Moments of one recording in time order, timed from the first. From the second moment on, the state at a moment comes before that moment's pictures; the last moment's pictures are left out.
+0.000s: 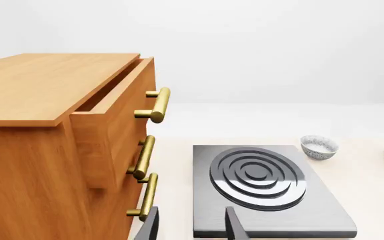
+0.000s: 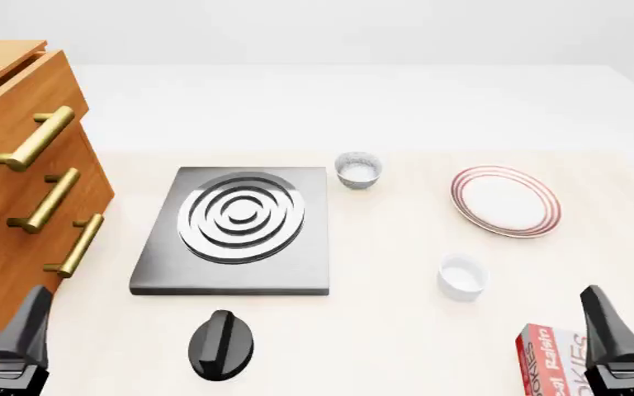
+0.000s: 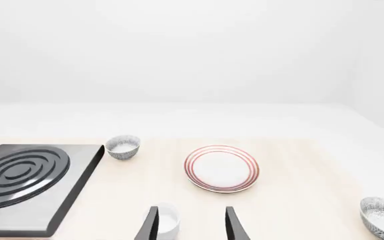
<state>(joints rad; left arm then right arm) 0.00 0.00 0.00 0.00 0.00 0.00 0.00 0.00 0.00 0.00</state>
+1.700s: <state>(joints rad) 0.00 0.00 0.00 0.00 0.00 -0.33 0.70 -0.60 0.43 -0.10</state>
